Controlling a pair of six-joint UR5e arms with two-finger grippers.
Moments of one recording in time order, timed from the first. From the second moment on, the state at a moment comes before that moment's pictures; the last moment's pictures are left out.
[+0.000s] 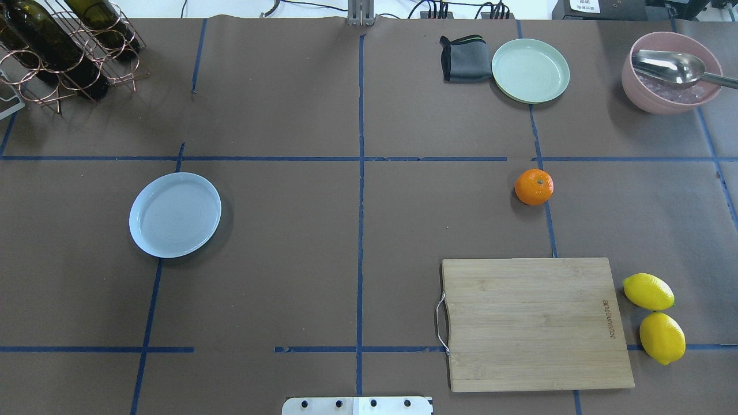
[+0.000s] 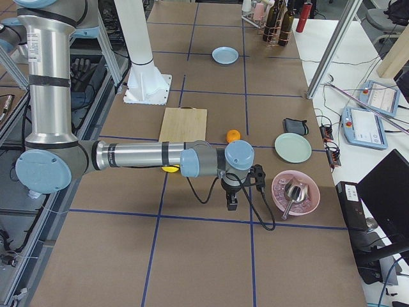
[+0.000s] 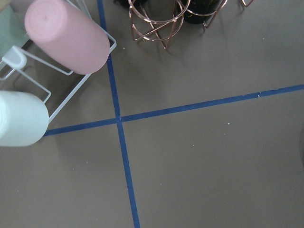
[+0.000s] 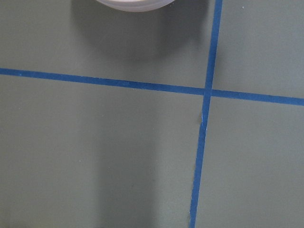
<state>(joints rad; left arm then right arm) -1.53 -1.56 -1.74 -1.68 -2.43 0.05 1.50 -1.61 1.67 -1.55 2.42 0.01</state>
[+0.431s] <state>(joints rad) -1.50 -1.56 -1.74 -1.71 -2.43 0.05 1.49 -1.61 1.67 -1.53 2.42 0.01</state>
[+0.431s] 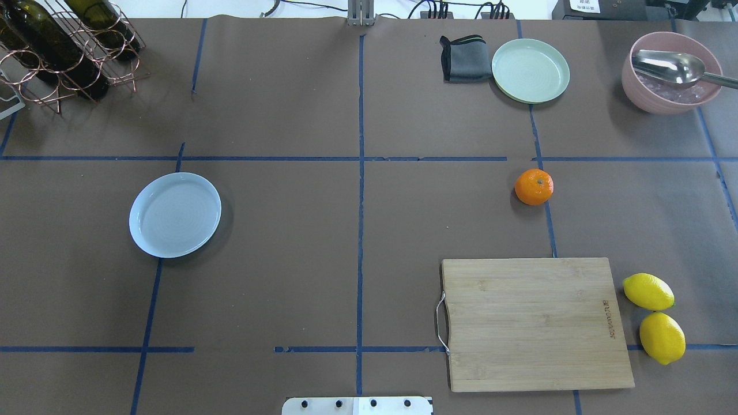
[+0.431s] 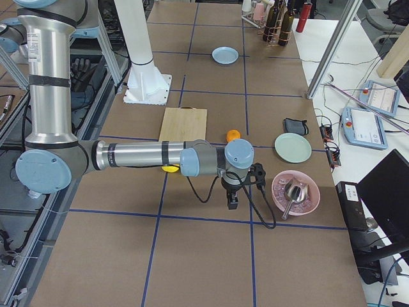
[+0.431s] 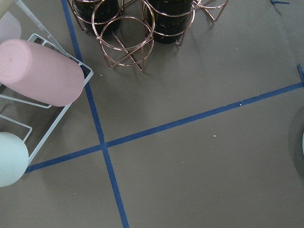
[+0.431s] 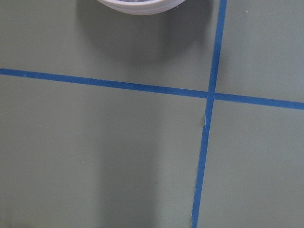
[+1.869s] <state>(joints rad) -0.95 -1.69 -1.61 -2.15 -2.26 -0.87 1.47 -1.62 1.66 -1.42 2.45 0.01</state>
